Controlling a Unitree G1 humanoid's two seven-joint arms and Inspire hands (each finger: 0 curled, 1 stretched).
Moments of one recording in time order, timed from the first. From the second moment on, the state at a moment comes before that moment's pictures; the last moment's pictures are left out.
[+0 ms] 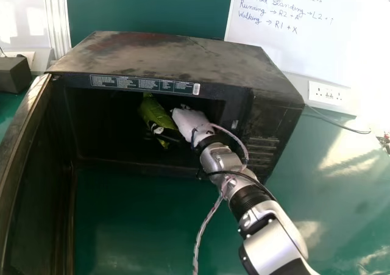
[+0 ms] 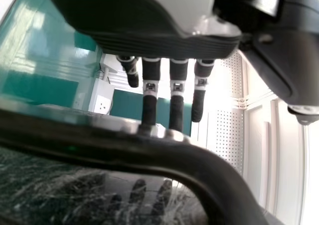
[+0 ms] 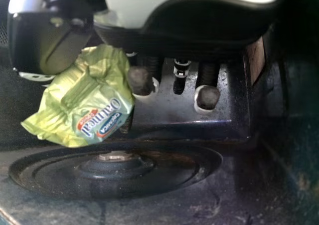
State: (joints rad) left arm 1.32 -0.10 0.58 -0.81 -1.00 -0.47 -0.70; right arm -1.24 -0.12 0.52 1.29 -0.78 -0.16 -0.18
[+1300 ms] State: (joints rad) left arm 1.33 -0.09 0.58 -0.81 -1.02 -0.48 -0.70; right arm -1.20 -0.09 0.56 1.32 -0.76 -0.14 -0.17
